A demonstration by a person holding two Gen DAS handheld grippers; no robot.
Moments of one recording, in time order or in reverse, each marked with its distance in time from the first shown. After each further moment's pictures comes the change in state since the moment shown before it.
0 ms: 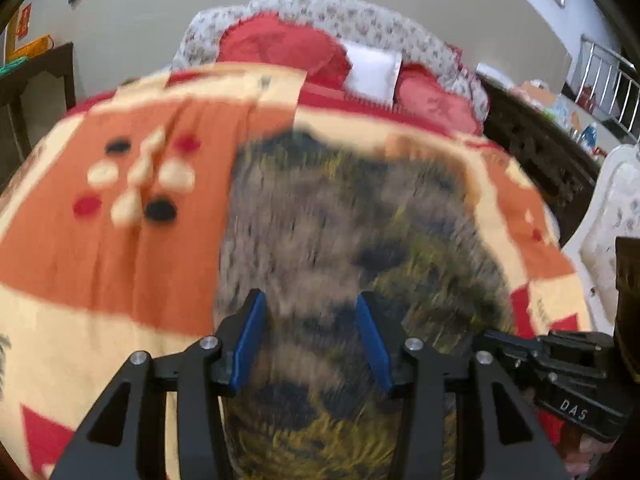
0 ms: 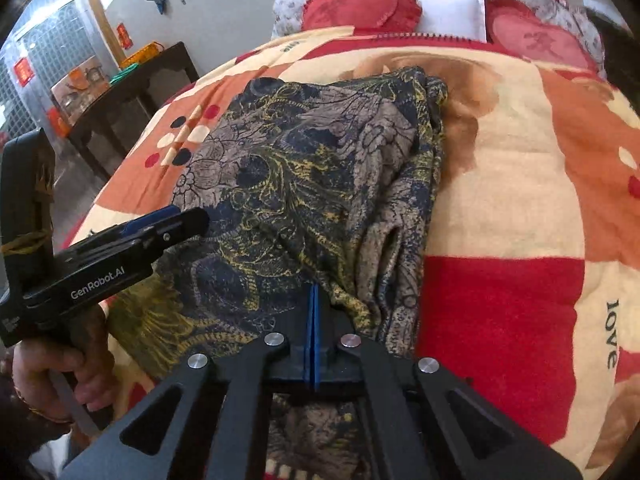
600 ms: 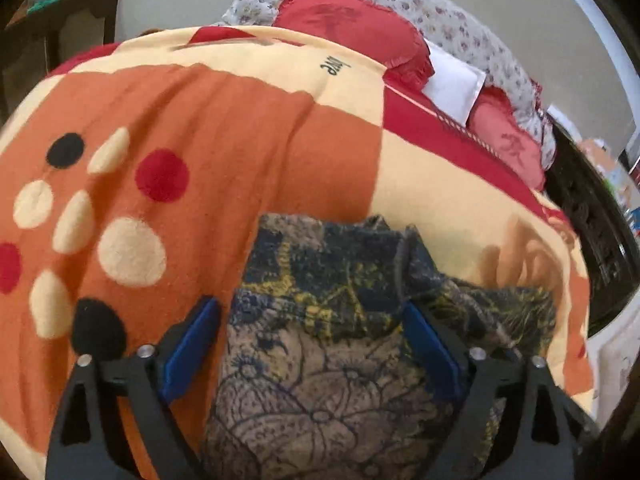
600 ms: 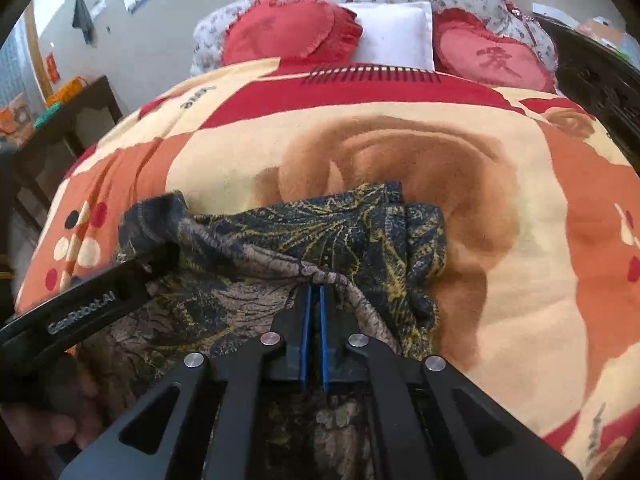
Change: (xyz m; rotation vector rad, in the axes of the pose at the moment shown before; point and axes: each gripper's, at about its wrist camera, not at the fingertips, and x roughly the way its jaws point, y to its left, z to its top) left arm 0.128 0.041 0.065 -0.239 0.097 0.079; right arm 0.078 -0.021 0.091 0.119 -0.129 -0.228
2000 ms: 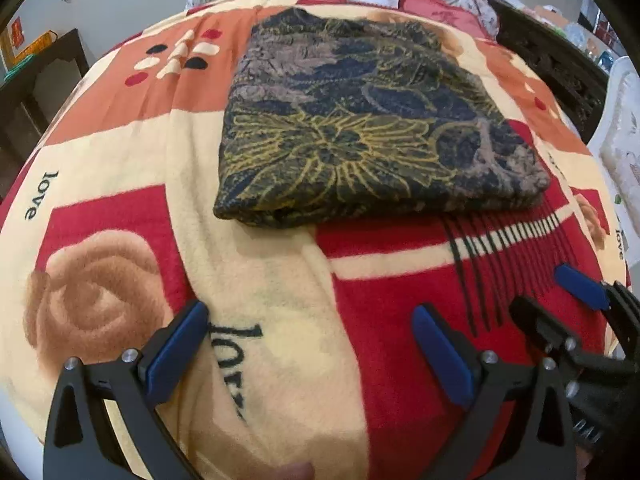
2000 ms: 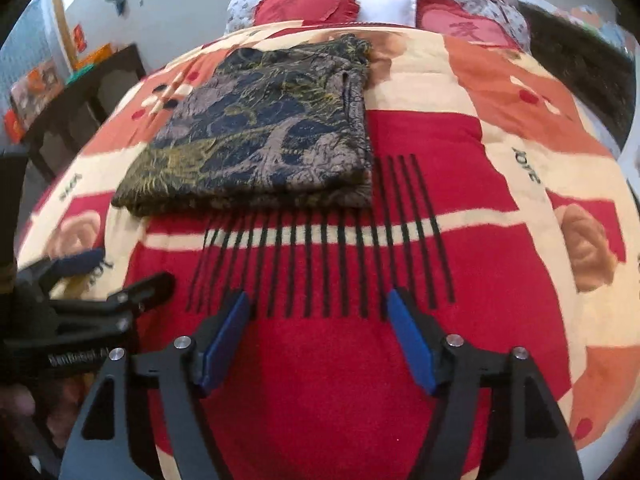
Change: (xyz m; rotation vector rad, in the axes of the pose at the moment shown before) left arm -0.149 -0.001 -0.234 0.319 0.164 0.128; right arm -0.160 -0.009 -0.209 -0.097 0.089 -0.022
